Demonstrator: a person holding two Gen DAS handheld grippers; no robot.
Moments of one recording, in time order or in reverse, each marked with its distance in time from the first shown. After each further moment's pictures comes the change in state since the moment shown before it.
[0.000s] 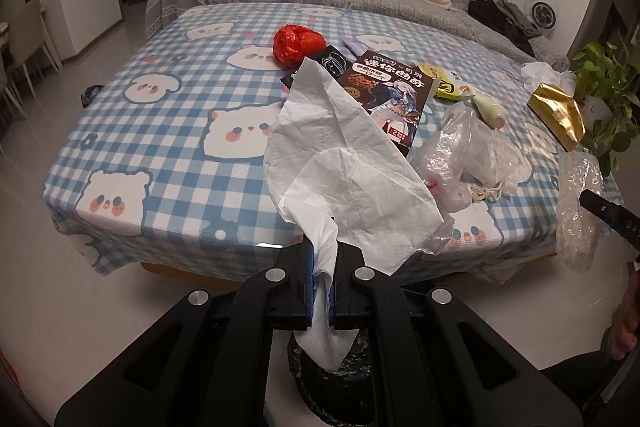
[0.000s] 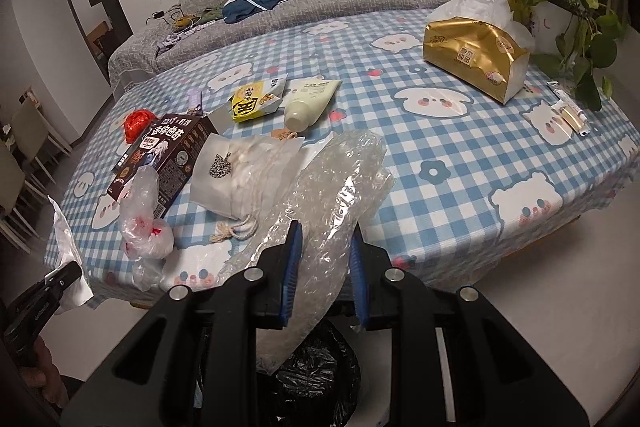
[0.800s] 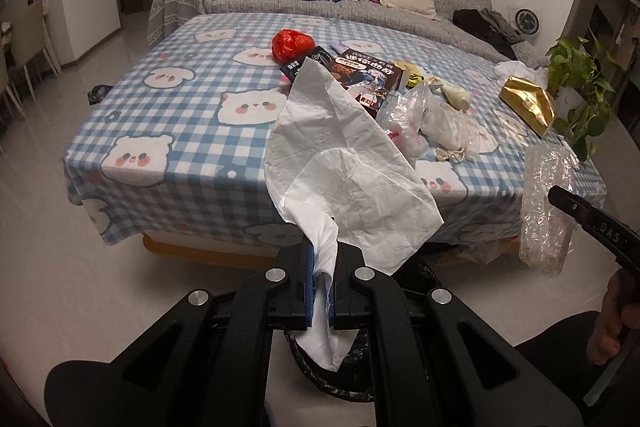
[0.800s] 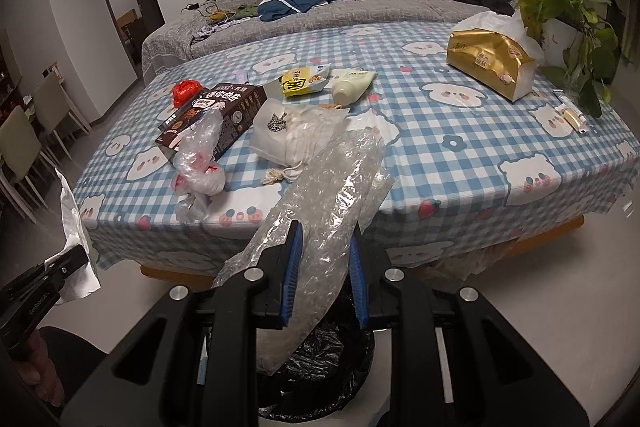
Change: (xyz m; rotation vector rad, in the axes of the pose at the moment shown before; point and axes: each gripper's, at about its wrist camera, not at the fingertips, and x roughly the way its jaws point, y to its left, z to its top) left arm -0.057 -0.001 -0.058 0.003 -0.054 -0.031; right arm -0.043 0.030 -0.057 -0.087 -0.034 0.051
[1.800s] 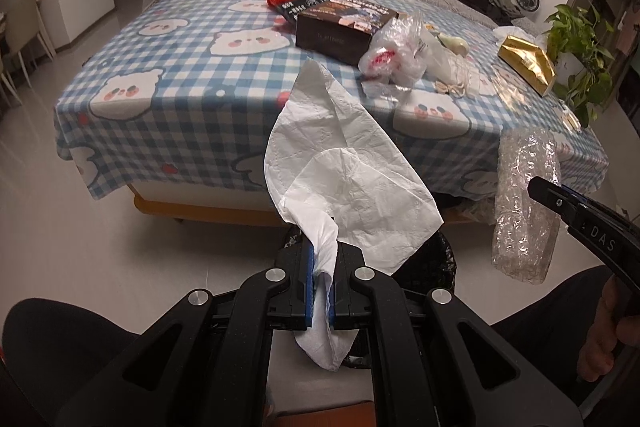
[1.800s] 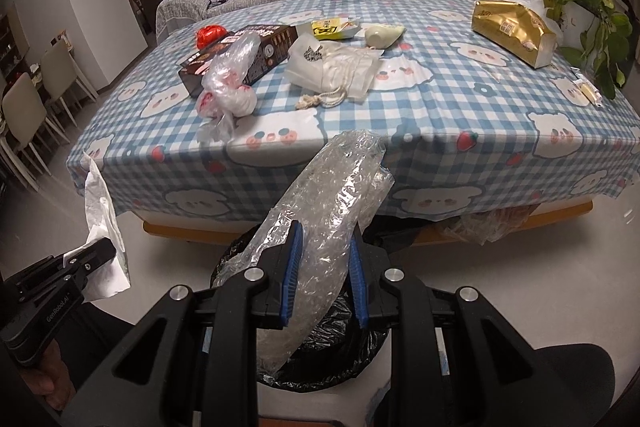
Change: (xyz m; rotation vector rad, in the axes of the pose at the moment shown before) left arm 0.019 -0.005 -0.058 0.008 0.096 -0.005; right arm 0.015 0.032 -0.055 -0.064 0.092 0.016
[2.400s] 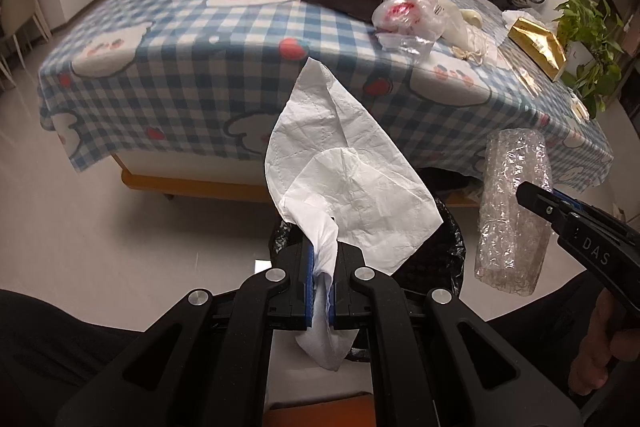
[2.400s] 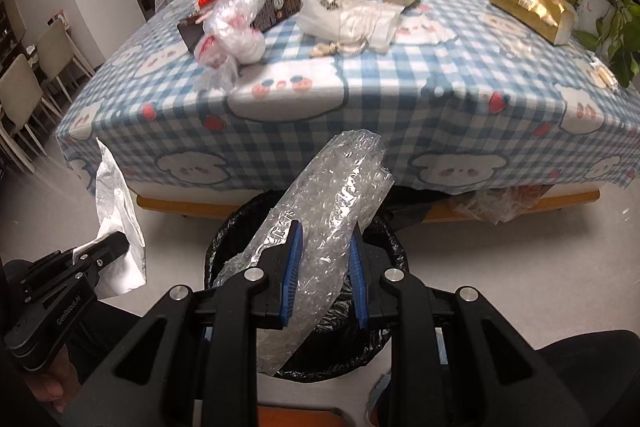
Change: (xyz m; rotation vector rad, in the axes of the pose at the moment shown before) left arm 0.037 0.010 -0.019 -0.029 0.067 -0.018; right arm 0.036 0.015 -0.020 -0.025 0.095 -0.006
